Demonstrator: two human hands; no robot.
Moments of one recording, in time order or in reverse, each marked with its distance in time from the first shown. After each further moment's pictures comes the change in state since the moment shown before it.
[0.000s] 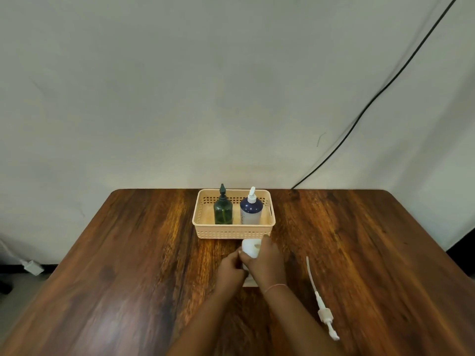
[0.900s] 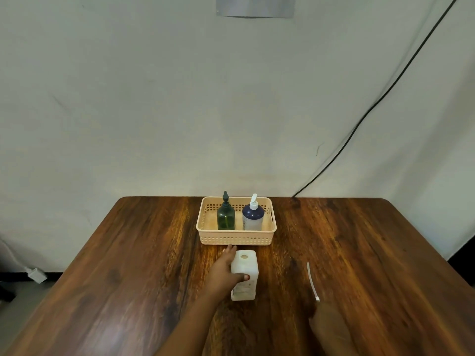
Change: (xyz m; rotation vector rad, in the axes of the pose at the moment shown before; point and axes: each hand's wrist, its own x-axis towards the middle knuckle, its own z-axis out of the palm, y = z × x) left_hand -0.004 0.001 -0.027 0.312 -0.063 0.047; right_hand -0.028 0.155 -0.034 -0.372 -0.140 0.261
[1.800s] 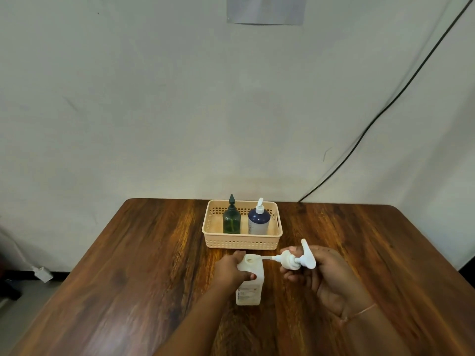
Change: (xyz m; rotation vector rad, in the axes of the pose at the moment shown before) left_hand 0.017 0.007 0.001 0.145 0.043 -0.073; right_hand -0.078 -0.097 -0.142 1.327 -0.475 -0.305
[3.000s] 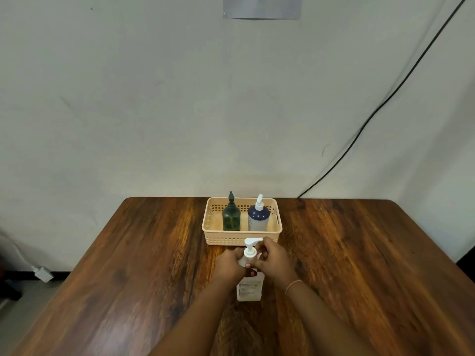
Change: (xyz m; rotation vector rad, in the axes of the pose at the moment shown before) left_hand 0.004 0.000 -0.008 -0.021 -0.031 0.058; right_hand 0.107 0.086 0.023 -0.859 0.108 -0.306
